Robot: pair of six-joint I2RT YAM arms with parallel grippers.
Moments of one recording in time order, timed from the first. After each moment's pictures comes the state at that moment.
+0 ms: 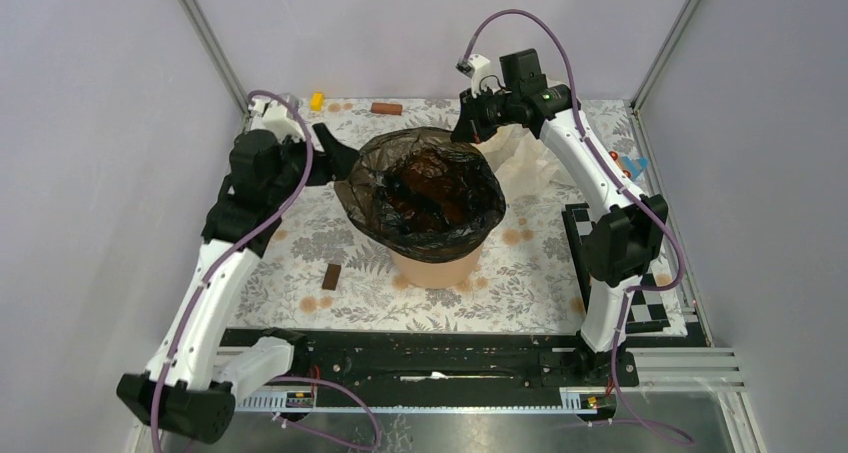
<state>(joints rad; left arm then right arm) -0.25 1.05 1.17 -0.39 0.18 -0.42 0.39 1.92 1.96 -0.77 -0.64 -0.10</state>
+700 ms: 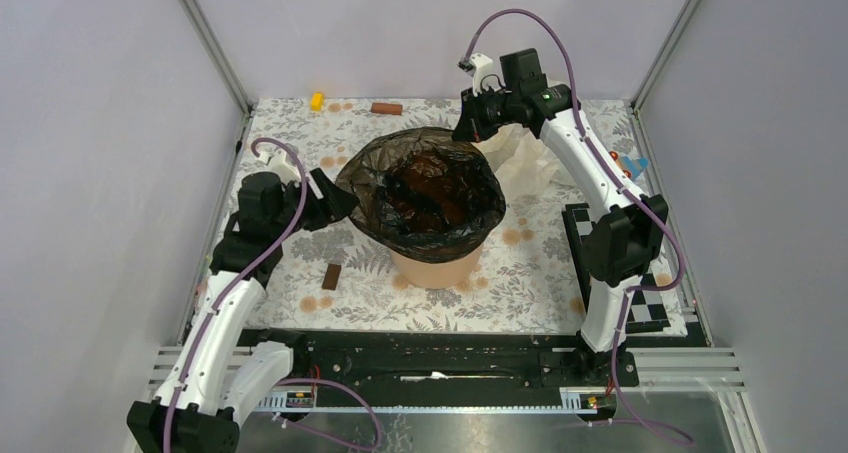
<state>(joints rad) -0.17 0.85 0.87 -0.48 0.28 -0.57 0.39 1.92 1.96 -0.77 -0.58 -0.06</state>
